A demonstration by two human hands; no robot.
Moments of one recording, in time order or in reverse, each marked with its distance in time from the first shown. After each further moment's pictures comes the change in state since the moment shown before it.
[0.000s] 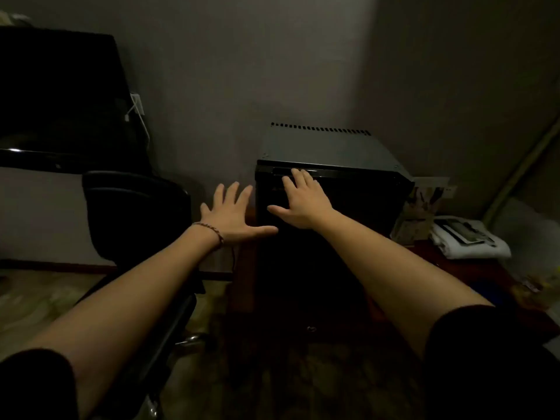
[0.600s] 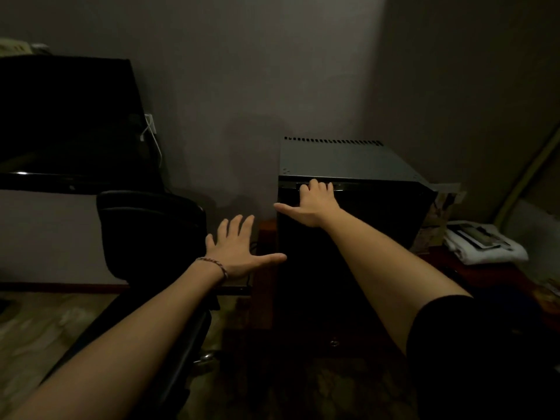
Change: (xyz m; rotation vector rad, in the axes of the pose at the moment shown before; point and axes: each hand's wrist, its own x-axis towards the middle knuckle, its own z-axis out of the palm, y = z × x) left_hand -0.019 -0.054 0.002 -0.003 -0.095 -0.027; right_hand 0.041 -0.033 -0.007 0.012 -0.085 0.176
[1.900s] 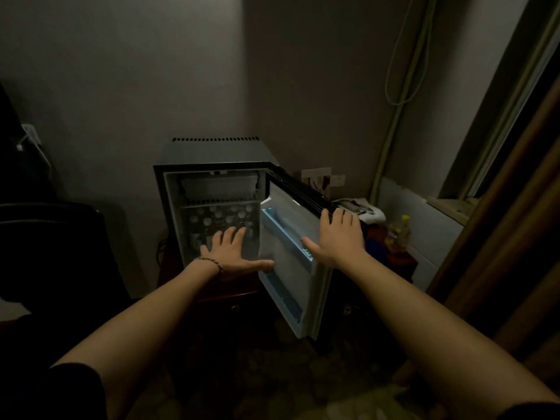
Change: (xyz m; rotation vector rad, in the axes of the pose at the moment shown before) left_hand -0.118 0.268 0.111 0.064 -0.122 0.100; right_hand -0.351 0.259 -0.023 -0.279 0.051 0.343
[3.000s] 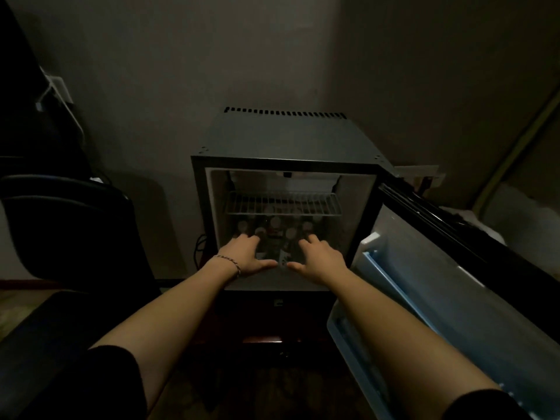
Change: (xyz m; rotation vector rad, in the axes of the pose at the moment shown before) left_hand 0.284 -0.162 -0.002 -0.040 -0.076 -0.042; right_hand 0.293 -0.217 0.151 0.276 -0.326 -0.350
